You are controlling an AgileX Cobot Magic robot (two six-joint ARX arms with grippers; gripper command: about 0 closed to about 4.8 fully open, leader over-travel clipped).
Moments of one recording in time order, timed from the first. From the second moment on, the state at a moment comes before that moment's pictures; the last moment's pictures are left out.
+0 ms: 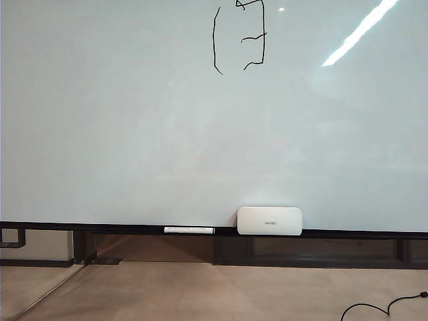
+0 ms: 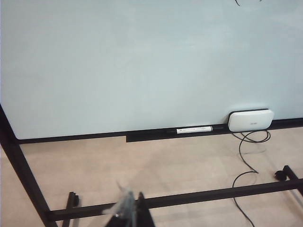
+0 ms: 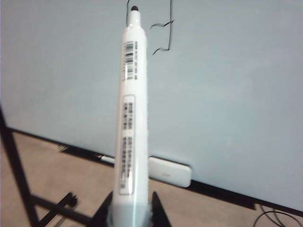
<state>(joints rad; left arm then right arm) -0.44 0.03 0.57 -0.65 -0.25 0.01 1.41 0.18 0.42 -0.11 1.05 -0.11</state>
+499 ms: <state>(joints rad) -0.44 0.03 0.52 -0.58 -0.31 -0.10 1.40 0.18 0.32 -0.11 1.00 -0.07</state>
